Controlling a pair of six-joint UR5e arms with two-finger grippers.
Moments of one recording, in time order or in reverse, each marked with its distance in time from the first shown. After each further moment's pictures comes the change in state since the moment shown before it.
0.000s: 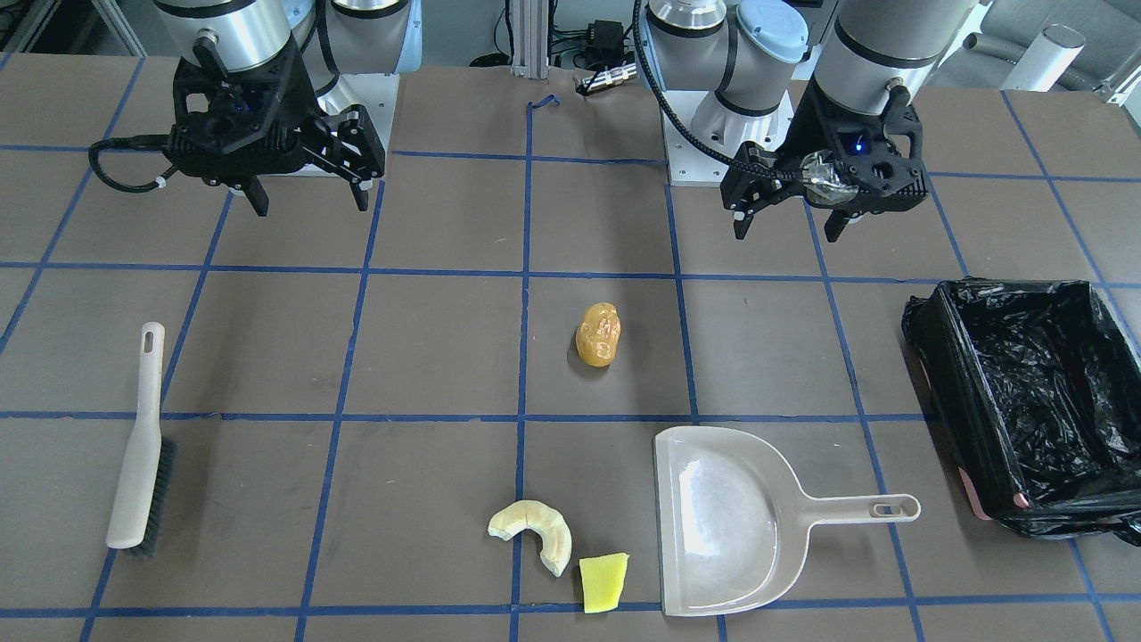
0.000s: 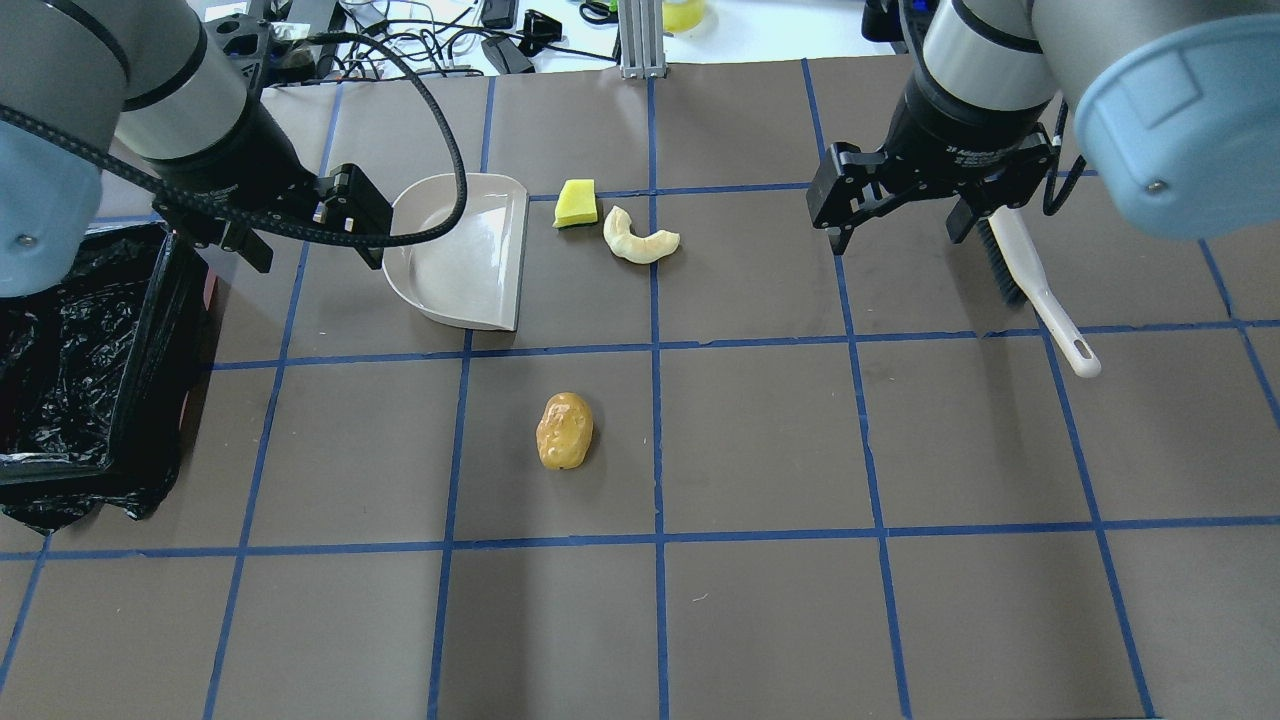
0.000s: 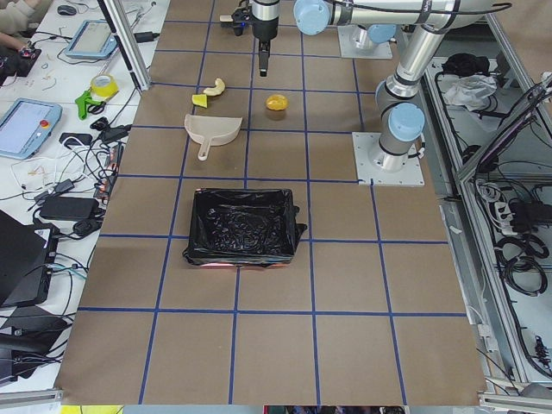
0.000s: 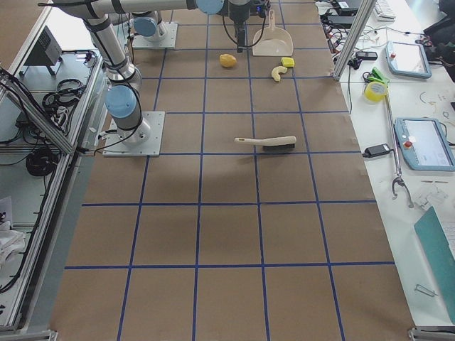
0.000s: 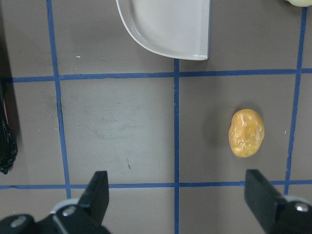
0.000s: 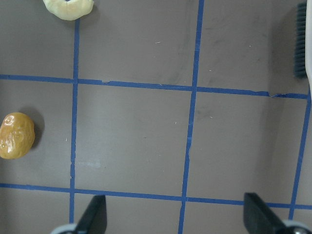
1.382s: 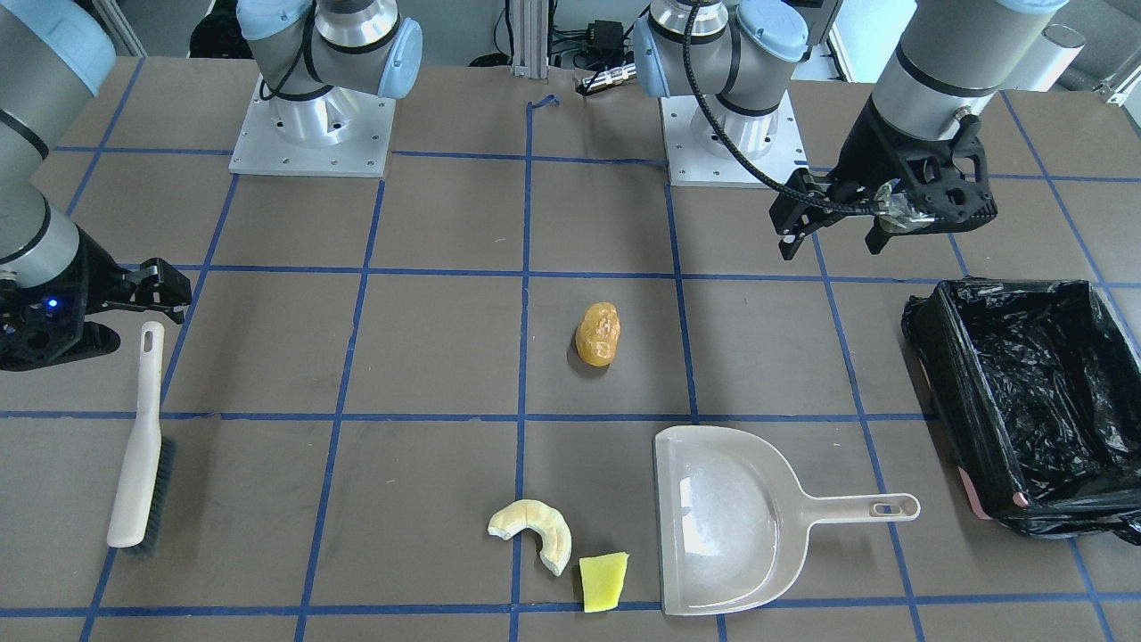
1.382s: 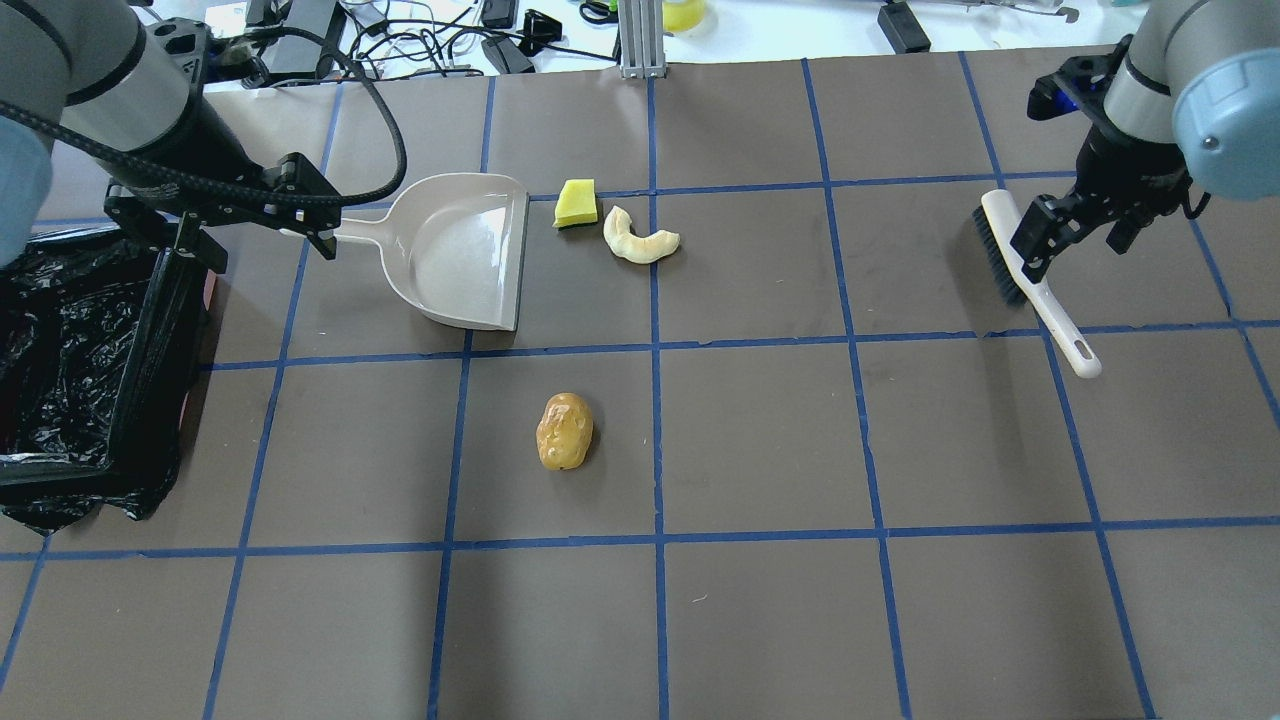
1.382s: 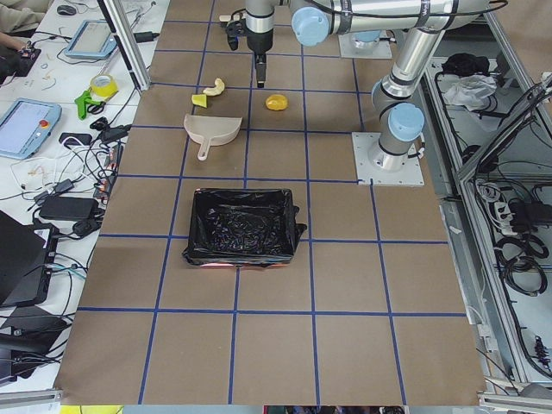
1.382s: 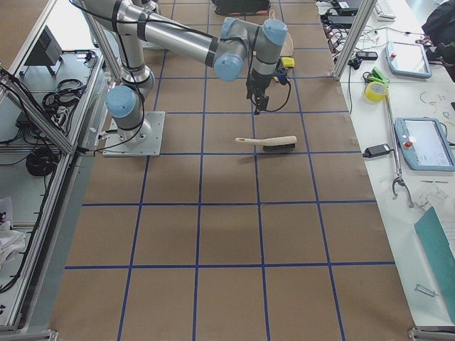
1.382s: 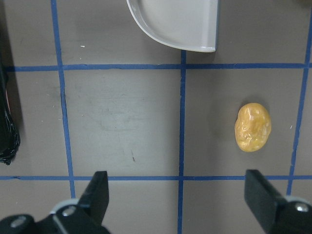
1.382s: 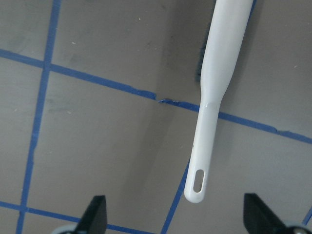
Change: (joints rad) left arm 0.111 -0.027 -0.006 0.028 -0.001 -0.070; right arm -0.374 0.230 0.130 -0.219 -0.140 -0.592
